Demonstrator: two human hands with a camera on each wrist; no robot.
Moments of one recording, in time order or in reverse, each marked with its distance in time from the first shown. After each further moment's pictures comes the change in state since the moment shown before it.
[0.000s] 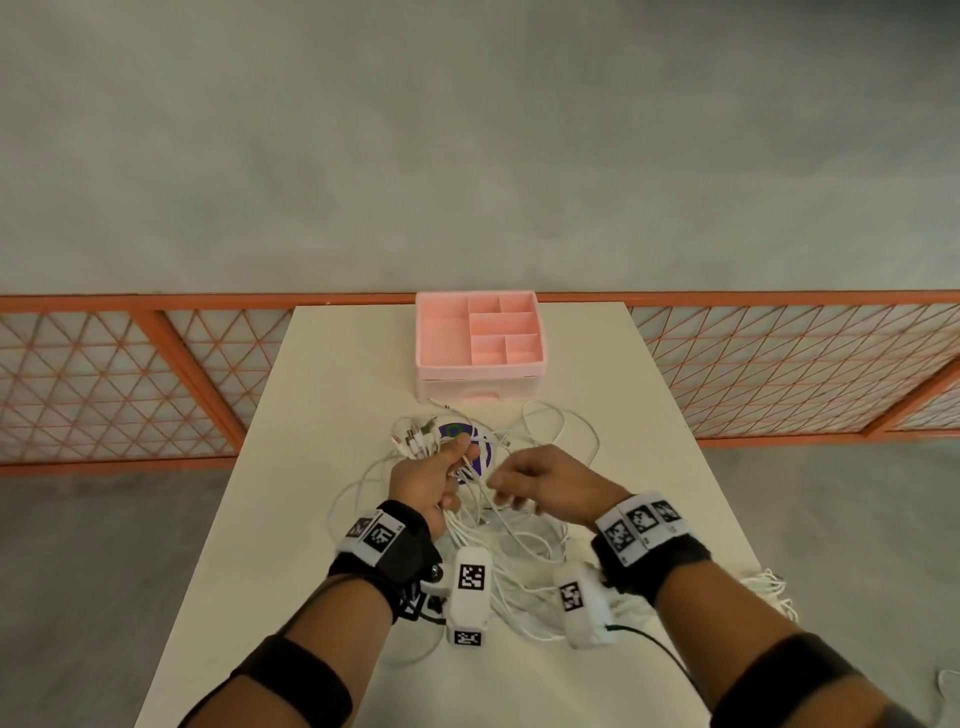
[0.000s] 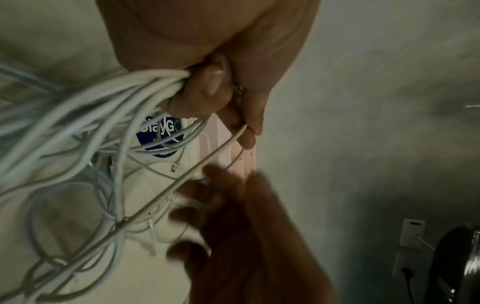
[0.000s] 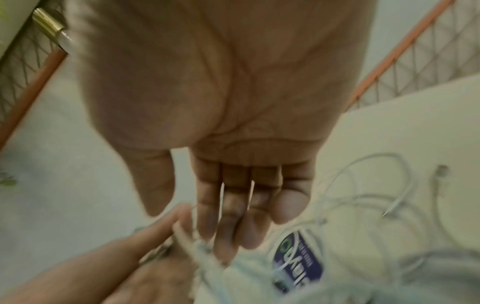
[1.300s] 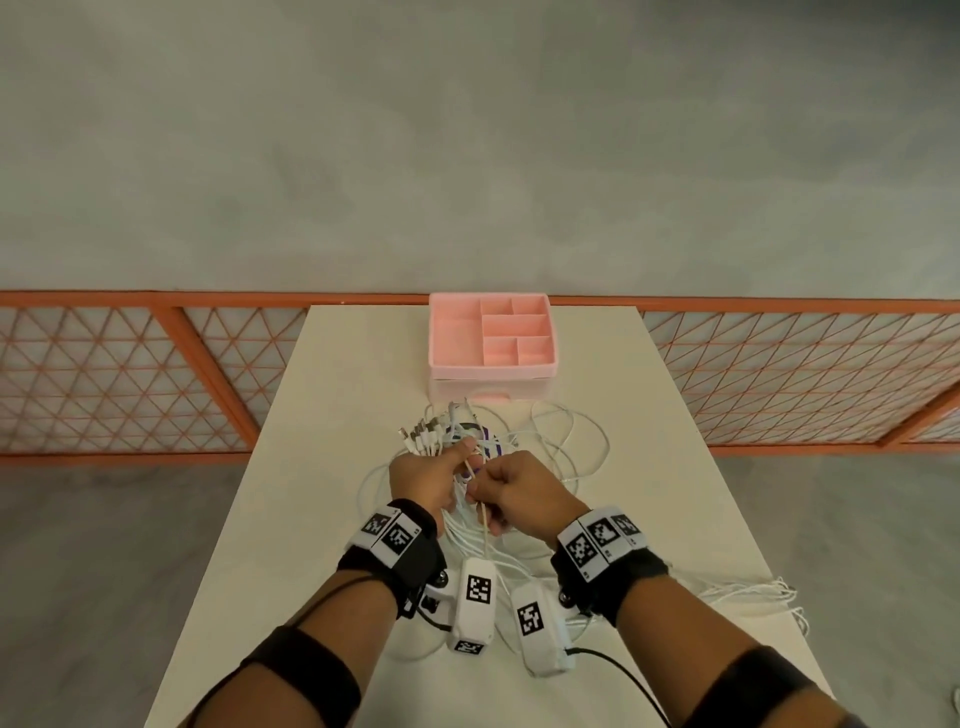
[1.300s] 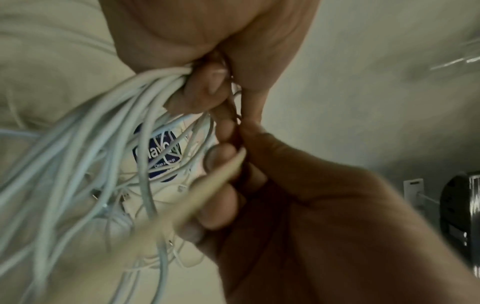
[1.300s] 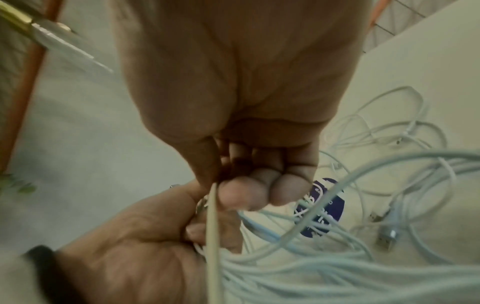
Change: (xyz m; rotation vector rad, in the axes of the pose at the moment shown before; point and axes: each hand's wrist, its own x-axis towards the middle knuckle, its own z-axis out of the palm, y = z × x) left_hand -0.008 0.003 -0.004 0.121 0.142 0.168; right_hand 0.009 -0.022 0.047 0.148 0.088 0.026
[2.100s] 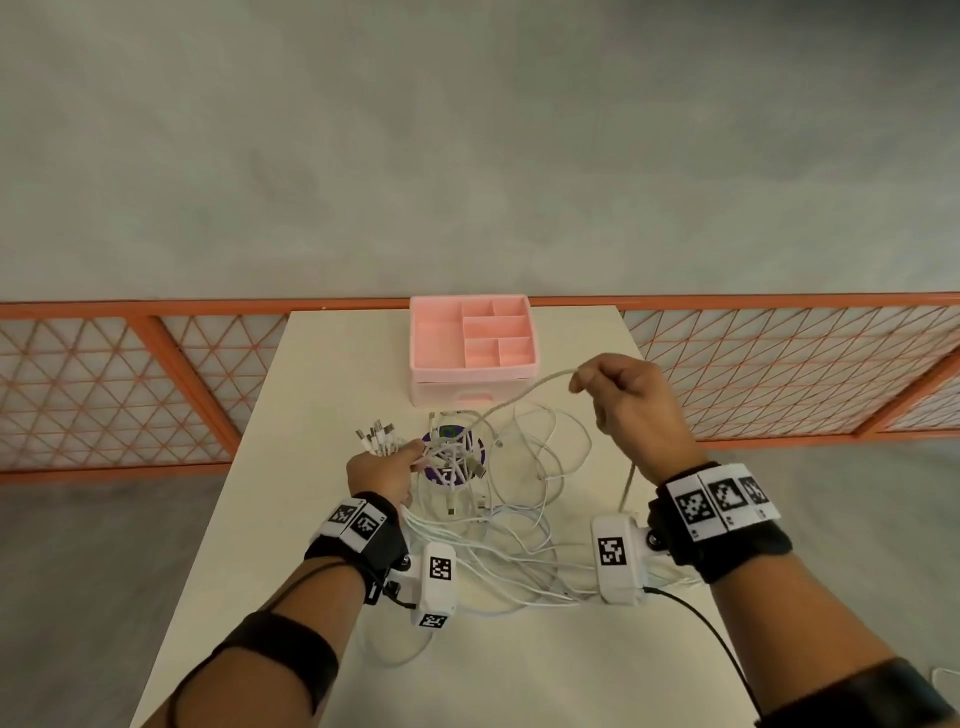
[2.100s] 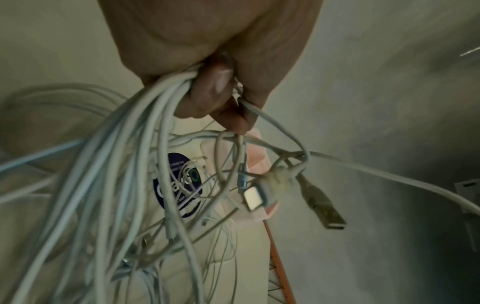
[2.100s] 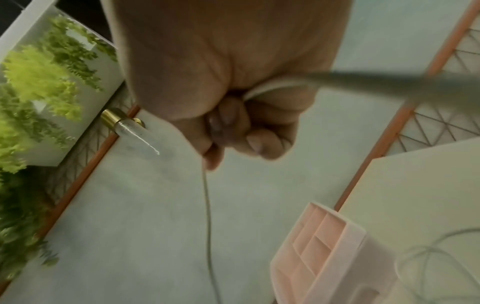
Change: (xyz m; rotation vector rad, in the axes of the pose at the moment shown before) left_hand 0.038 -0.003 -0.022 0.089 0.167 -0.033; right_hand -0.045 -0.033 -0.116 0.002 0.538 -0.318
